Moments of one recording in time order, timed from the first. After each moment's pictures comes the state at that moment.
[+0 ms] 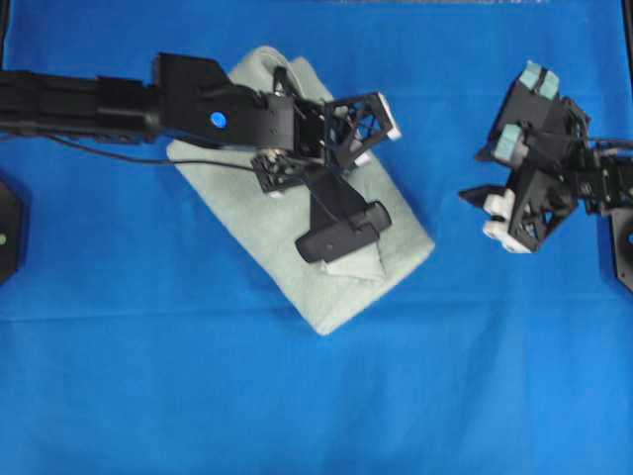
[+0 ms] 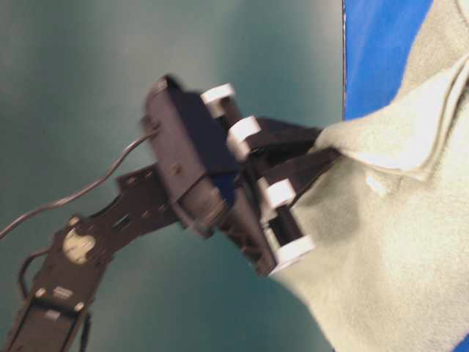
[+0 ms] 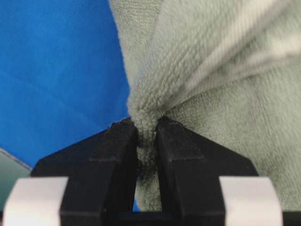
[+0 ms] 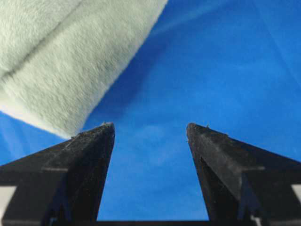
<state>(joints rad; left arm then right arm) 0.10 0.33 0.04 0.25 0.76 1.15 -0.01 -0.49 0.92 -0.52 0.56 0.82</state>
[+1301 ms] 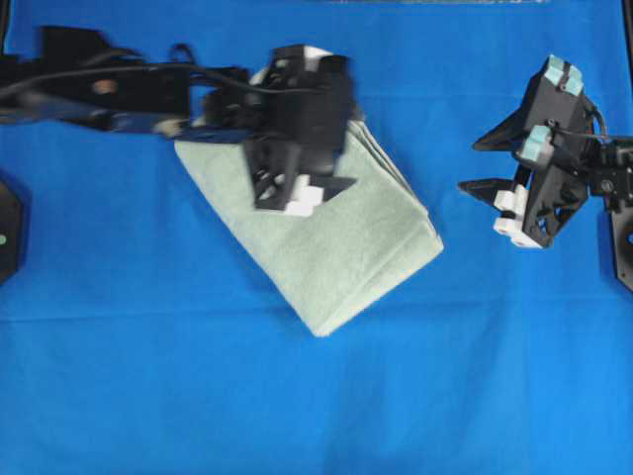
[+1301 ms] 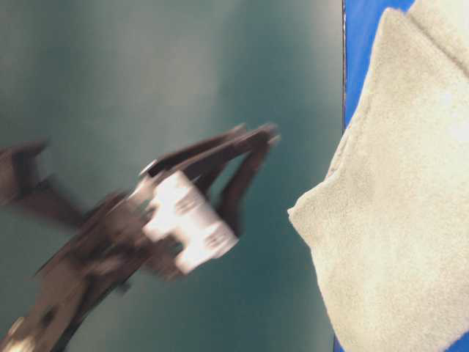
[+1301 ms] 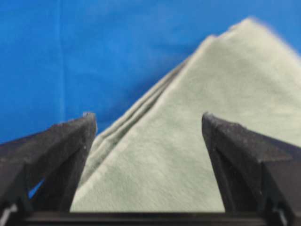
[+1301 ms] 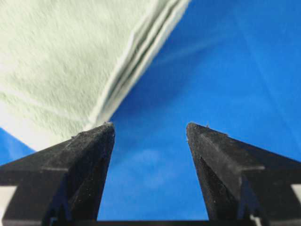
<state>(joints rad) 0.13 -0.01 0.36 0.00 0.34 0.30 -0.01 -0.55 0.92 -0.61 0.50 0.81</state>
